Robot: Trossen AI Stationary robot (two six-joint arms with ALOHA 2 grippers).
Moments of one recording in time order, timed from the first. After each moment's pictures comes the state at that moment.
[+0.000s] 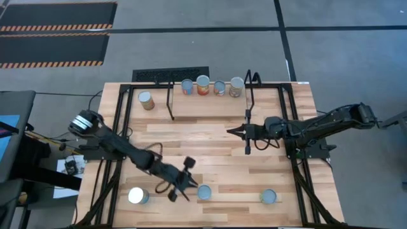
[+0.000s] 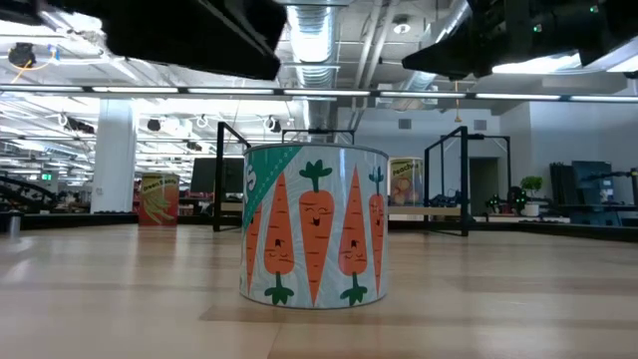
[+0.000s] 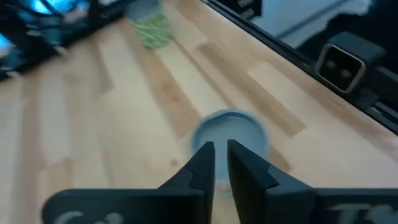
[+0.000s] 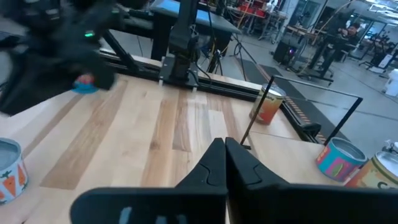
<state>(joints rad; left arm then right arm) -0.49 1.65 0.86 0.24 -0.12 0.20 0.07 1.05 0.45 0.46 0.17 -0.22</state>
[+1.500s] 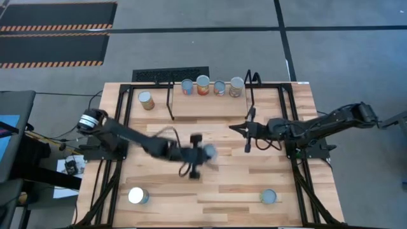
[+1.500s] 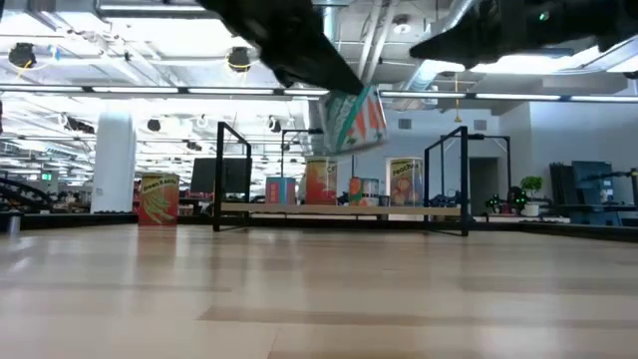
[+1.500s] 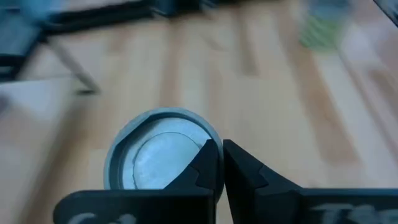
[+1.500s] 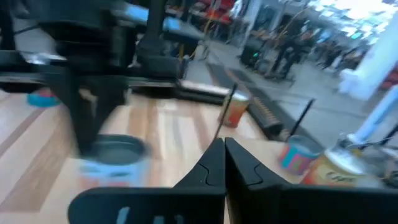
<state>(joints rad) -0.24 1.68 1.10 -0.04 -0.29 -0.01 0.12 1.00 0.45 0.45 0.36 -0.22</state>
